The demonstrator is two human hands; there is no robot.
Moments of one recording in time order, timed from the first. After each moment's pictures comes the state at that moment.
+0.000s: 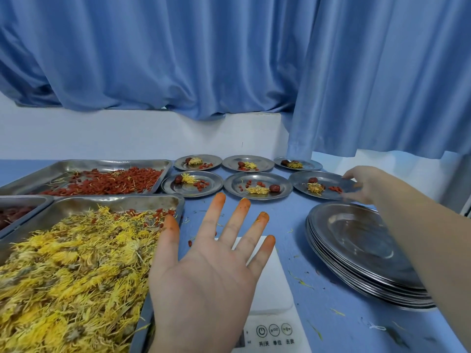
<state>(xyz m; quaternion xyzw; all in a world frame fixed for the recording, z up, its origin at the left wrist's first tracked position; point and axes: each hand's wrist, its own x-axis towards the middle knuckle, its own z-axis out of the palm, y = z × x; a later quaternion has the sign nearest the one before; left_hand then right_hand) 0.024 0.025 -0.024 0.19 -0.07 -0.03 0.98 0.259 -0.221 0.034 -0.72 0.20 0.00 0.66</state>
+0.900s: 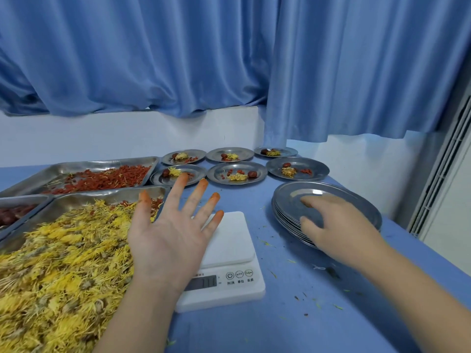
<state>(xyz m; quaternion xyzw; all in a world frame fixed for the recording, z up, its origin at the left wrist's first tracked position) 0.003 0.029 -0.018 0.32 -0.07 0.08 0.94 0.065 -0.229 -0.023 -0.94 -0.17 -0.23 0.18</state>
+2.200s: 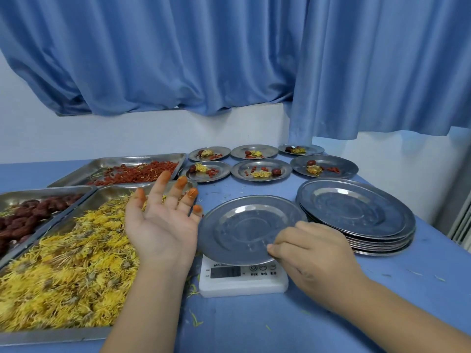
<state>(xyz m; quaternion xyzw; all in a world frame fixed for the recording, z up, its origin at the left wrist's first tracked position) -0.003 0.057 -0.012 0.30 0.01 0.27 0.92 0.023 -0.166 -0.043 -0.74 -0.46 -0.46 0.15</state>
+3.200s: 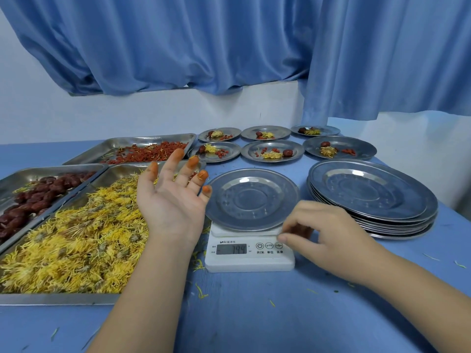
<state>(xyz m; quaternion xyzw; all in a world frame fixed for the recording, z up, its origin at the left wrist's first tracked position) -0.004 0.056 -0.015 0.34 0.01 0.25 0.91 0.030 -0.180 -0.039 -0.84 -0.42 -0.12 0.31</state>
